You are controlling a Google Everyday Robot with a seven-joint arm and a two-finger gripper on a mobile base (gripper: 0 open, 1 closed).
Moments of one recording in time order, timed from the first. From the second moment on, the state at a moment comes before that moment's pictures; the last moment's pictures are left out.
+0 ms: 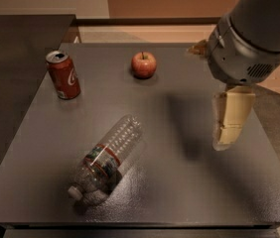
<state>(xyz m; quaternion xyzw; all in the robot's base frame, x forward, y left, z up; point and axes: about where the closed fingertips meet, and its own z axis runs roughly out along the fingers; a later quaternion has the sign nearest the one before) 0.421 -0.121 0.959 -0.74 0.65 -0.01 0.16</state>
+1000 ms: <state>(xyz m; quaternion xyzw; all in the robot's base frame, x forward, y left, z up) 0.401 0.003 0.918 -0.88 0.46 0.03 0.12</state>
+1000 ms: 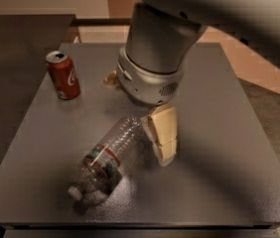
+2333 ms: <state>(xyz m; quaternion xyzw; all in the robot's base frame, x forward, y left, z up) 0.370 0.048 0.844 -0.94 0.35 0.02 0.03</state>
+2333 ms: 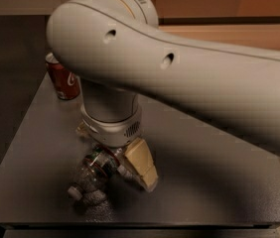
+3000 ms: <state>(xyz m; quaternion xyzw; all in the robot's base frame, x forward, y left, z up) 0.368 0.047 0.837 -0.94 0.35 0.01 0.02</state>
